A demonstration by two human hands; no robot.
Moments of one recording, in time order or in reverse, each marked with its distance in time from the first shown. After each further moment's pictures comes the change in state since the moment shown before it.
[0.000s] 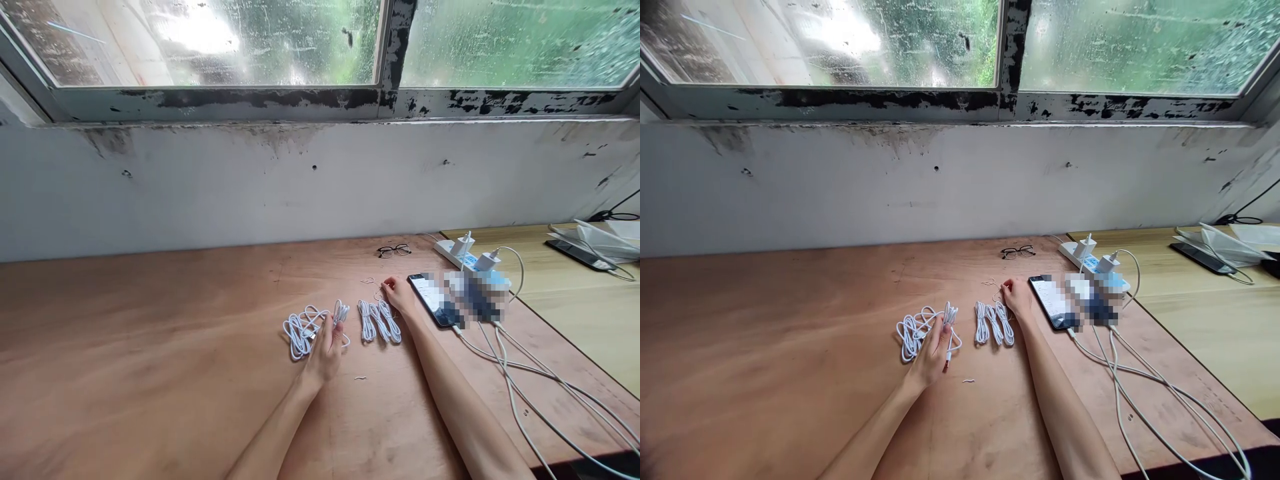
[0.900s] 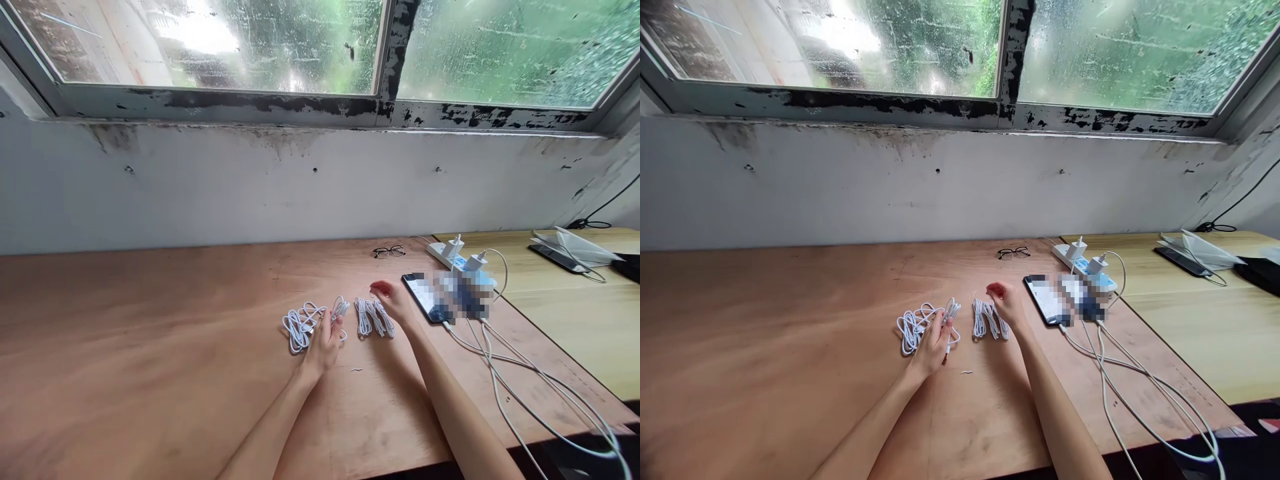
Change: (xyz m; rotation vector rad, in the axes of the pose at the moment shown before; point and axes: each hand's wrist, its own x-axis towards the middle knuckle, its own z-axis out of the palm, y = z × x) left_hand 0.002 0.007 -0.001 0.082 0.007 0.088; right_hand -0.040 -0.052 -0.044 0.561 -0.111 -0.153
